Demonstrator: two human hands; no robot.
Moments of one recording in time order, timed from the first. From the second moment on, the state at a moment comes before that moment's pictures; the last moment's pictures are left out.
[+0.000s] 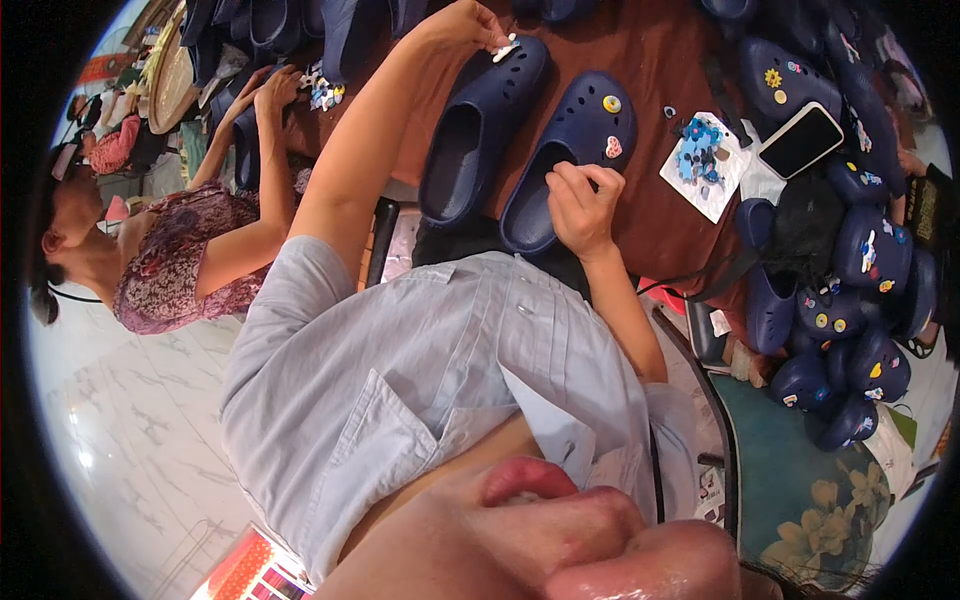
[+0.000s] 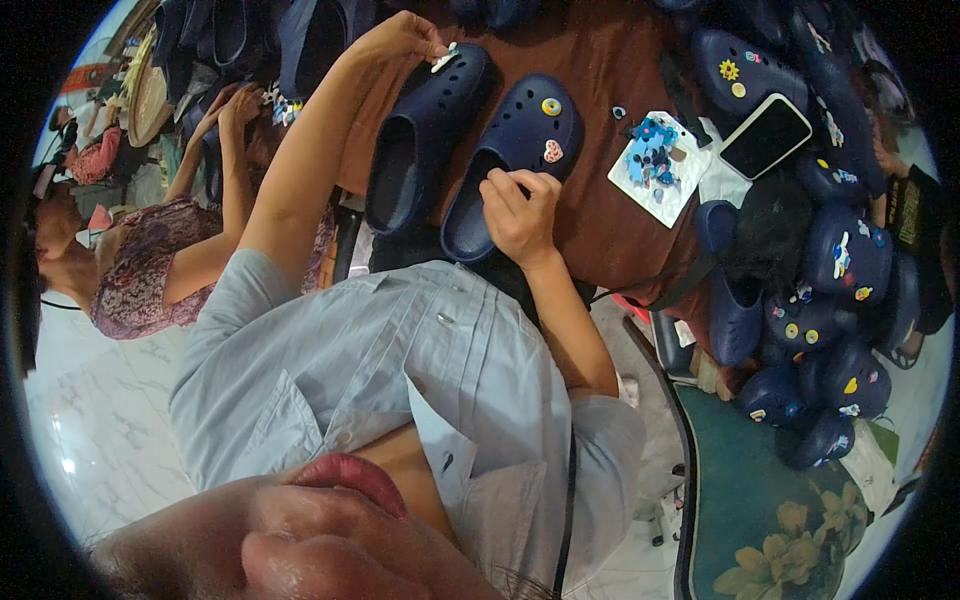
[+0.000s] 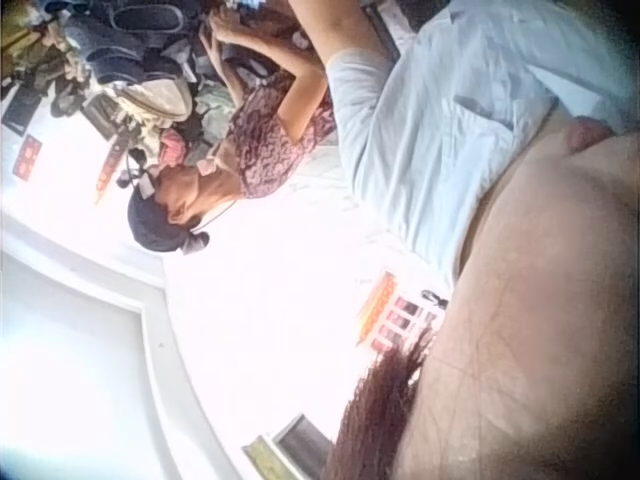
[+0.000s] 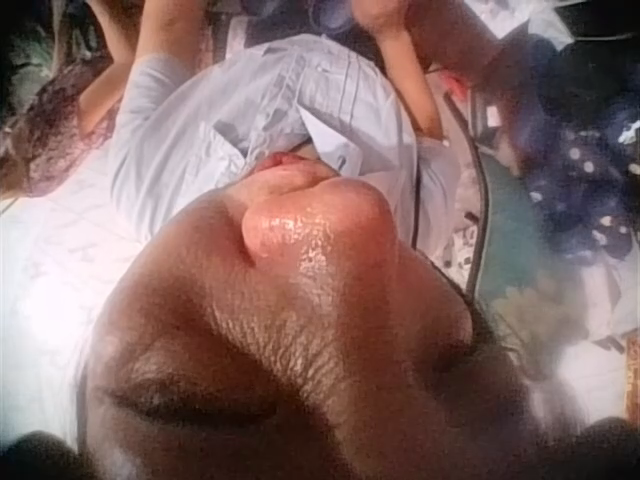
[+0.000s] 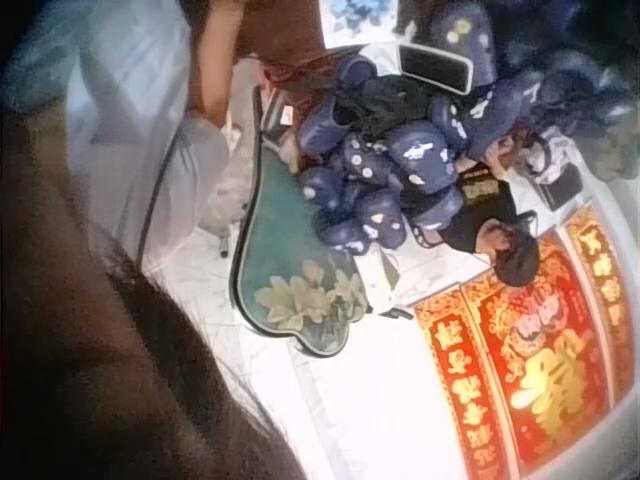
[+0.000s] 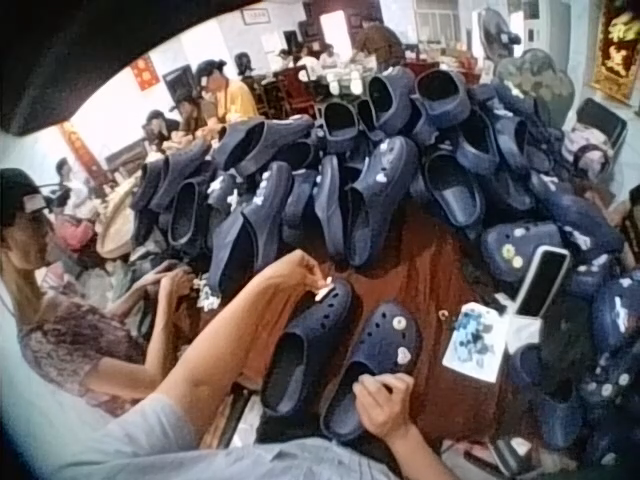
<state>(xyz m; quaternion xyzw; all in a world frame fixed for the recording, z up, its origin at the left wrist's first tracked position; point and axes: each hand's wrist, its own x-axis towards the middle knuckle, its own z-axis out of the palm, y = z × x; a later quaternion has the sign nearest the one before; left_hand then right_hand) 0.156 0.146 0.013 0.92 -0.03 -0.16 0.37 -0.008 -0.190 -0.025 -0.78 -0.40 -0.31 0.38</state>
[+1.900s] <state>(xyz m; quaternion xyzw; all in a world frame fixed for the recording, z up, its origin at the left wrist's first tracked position) 0.127 0.129 0.020 0.96 0.08 -0.01 0.26 -0.008 -0.181 -0.026 -0.76 -0.41 -0.33 0.38</state>
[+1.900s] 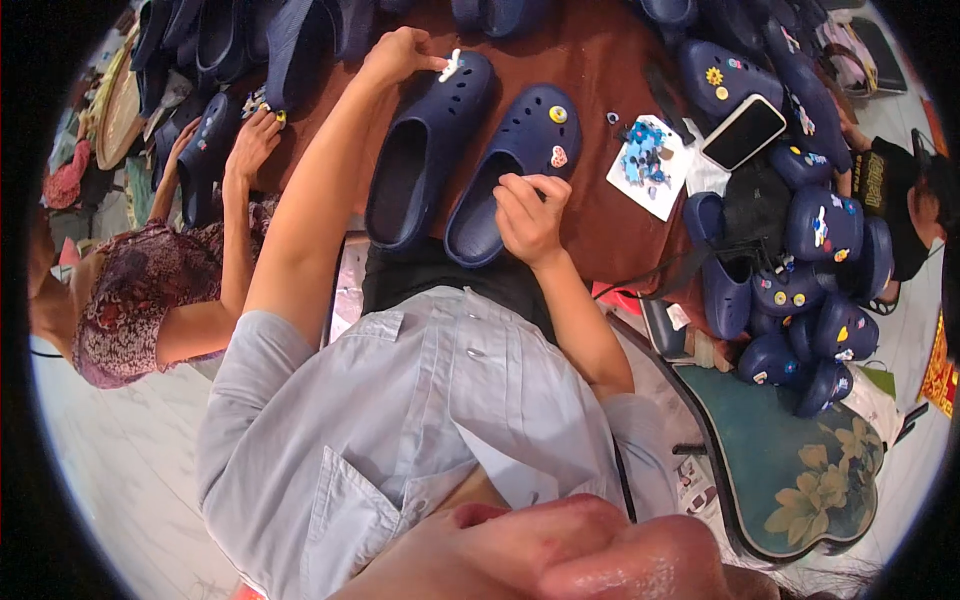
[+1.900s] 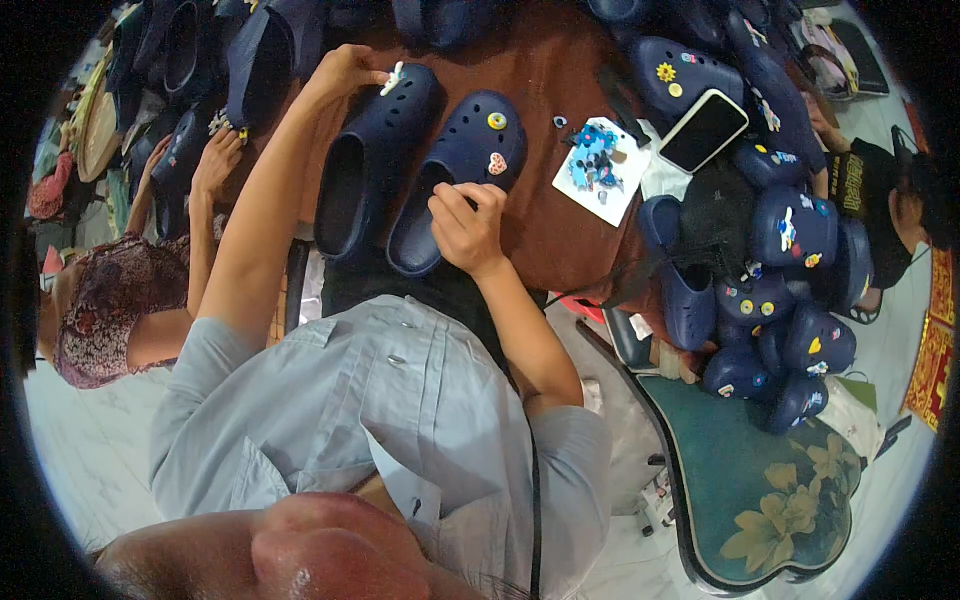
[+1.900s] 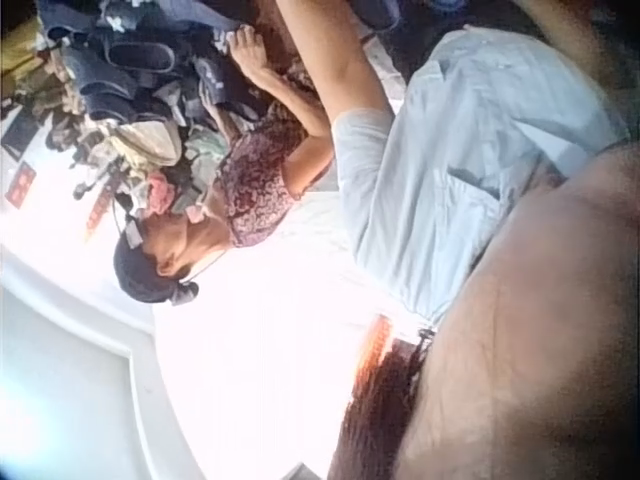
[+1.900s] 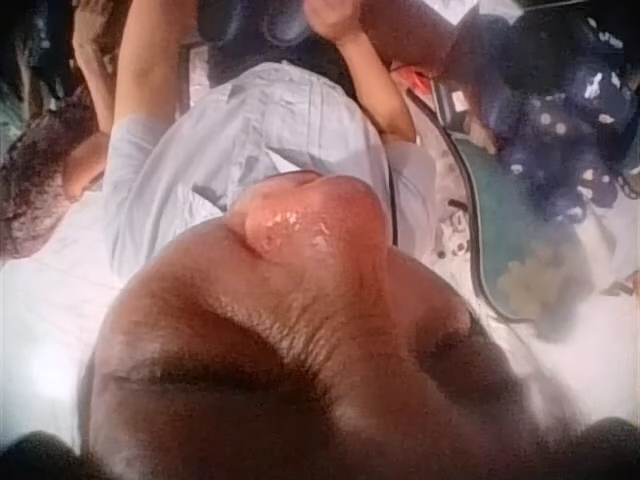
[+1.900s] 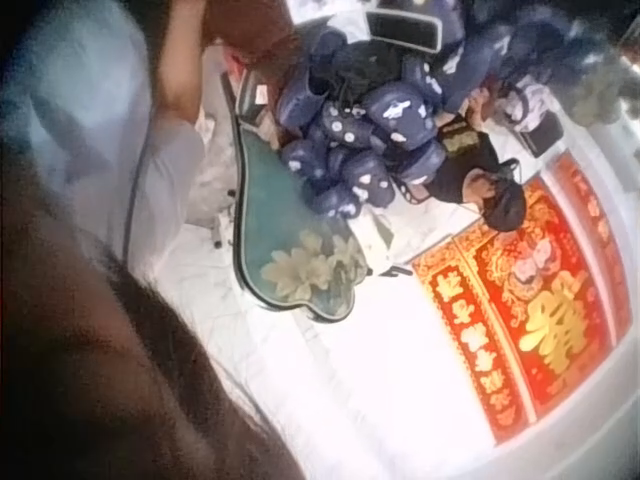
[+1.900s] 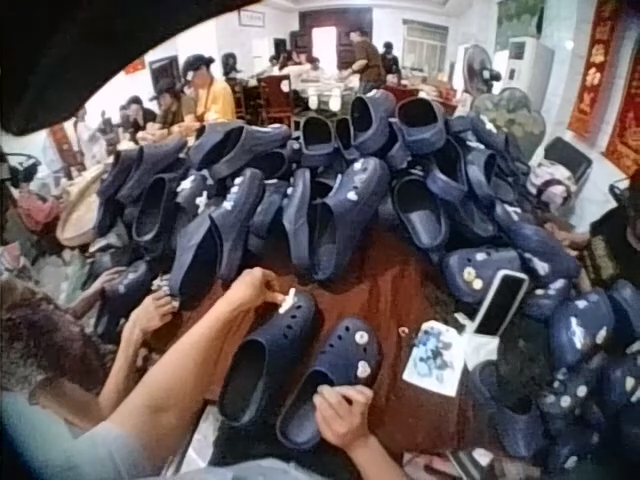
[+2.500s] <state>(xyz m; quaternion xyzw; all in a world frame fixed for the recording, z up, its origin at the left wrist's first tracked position) 0.070 -0.015 0.102 0.92 -0.24 0.11 0.30 0.038 -0.301 -0.022 -0.87 -0.12 -0.36 0.30</state>
